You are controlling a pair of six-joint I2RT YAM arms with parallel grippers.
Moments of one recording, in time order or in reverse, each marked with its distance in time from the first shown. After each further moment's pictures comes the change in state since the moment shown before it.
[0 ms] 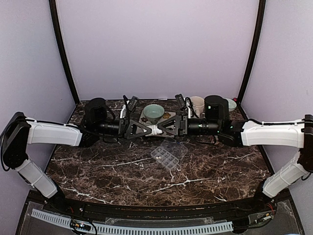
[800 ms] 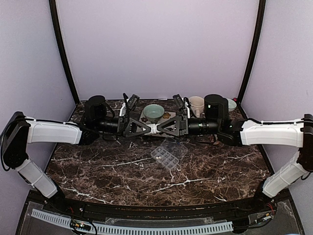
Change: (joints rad) left arm 0.006 0.003 0.031 -0.026 0.050 0.007; right arm 0.000 0.008 0.009 0.017 -0.101 0.039
